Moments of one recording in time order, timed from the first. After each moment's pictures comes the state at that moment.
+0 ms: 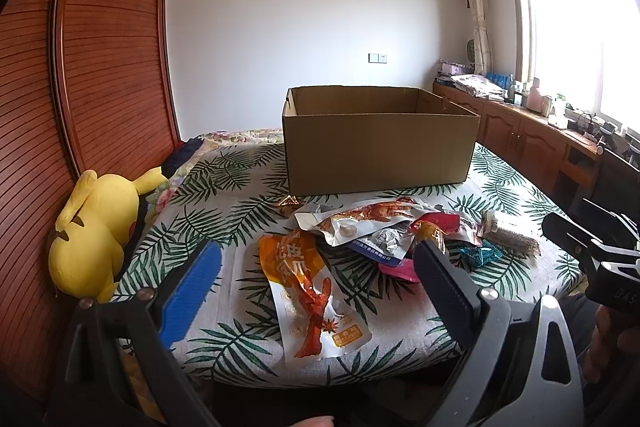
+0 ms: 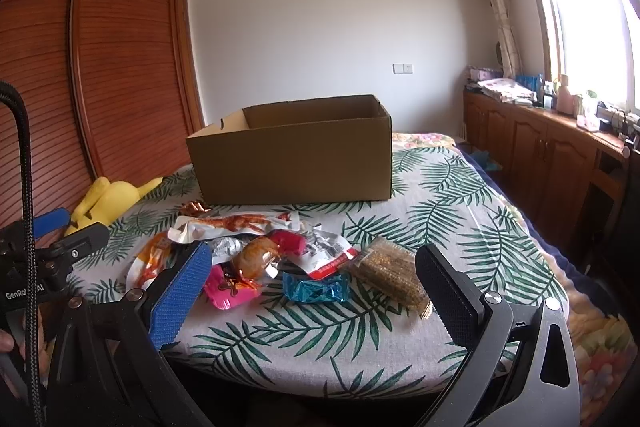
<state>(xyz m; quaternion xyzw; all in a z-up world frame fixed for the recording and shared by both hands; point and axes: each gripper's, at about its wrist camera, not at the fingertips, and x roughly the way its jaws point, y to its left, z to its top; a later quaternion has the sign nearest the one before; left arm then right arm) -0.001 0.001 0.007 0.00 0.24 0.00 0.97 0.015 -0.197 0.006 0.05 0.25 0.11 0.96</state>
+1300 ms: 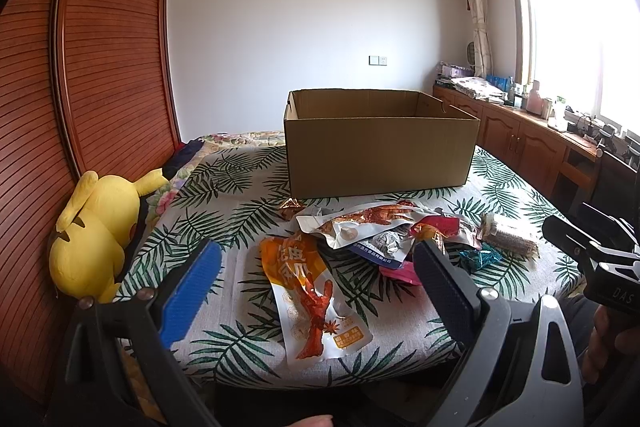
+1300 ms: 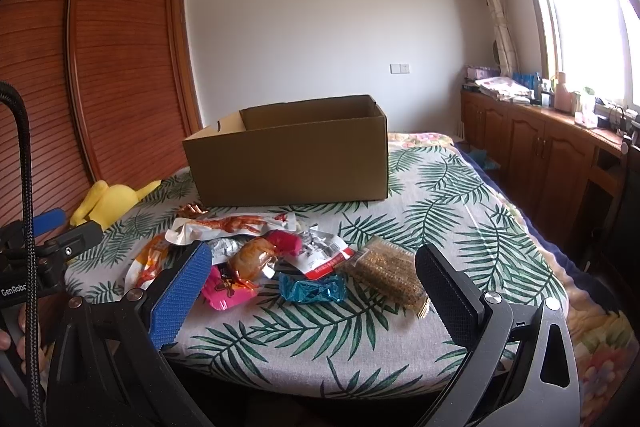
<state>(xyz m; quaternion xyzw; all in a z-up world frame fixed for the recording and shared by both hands) -0.001 0.002 0.009 0.00 0.23 0.00 0.97 0.016 -0.199 0.004 0.05 0.24 0.10 0.96</state>
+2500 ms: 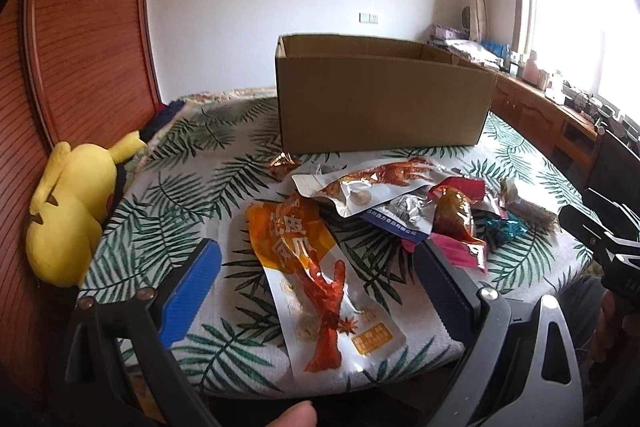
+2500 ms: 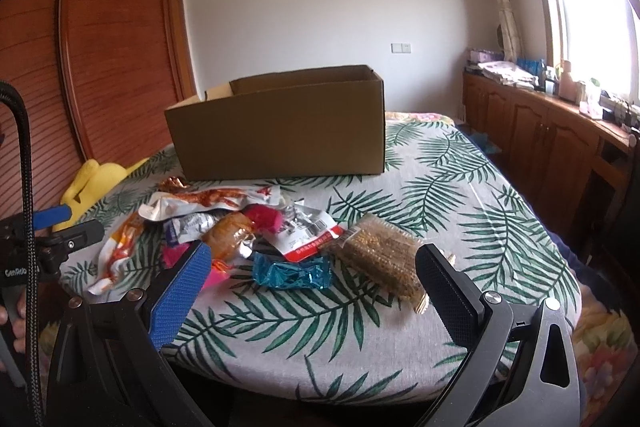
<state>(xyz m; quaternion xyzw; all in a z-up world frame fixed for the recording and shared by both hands) 0.052 0.019 -0.031 -0.01 0.32 -0.04 0.95 0.042 -0.205 -0.025 0.04 0.28 0.11 0.95</state>
